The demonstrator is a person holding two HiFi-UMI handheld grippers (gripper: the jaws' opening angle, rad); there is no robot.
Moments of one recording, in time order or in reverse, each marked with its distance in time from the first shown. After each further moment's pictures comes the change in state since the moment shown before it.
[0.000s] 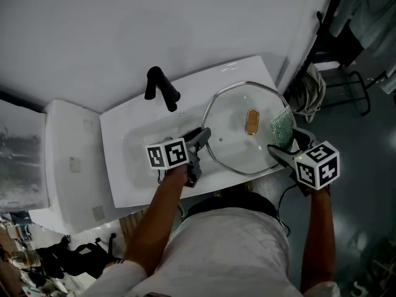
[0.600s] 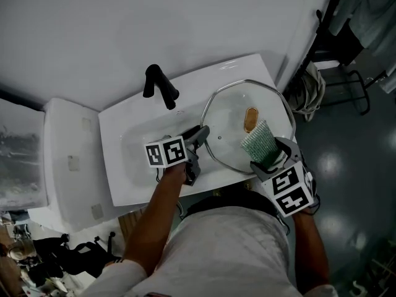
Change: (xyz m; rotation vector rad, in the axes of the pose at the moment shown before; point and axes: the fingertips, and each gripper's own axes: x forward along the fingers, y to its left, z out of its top) left arm 0.000 0.000 0.000 0.000 -0.004 0.004; right arm 0.003 0.068 -0.005 -0.310 0.157 -0.122
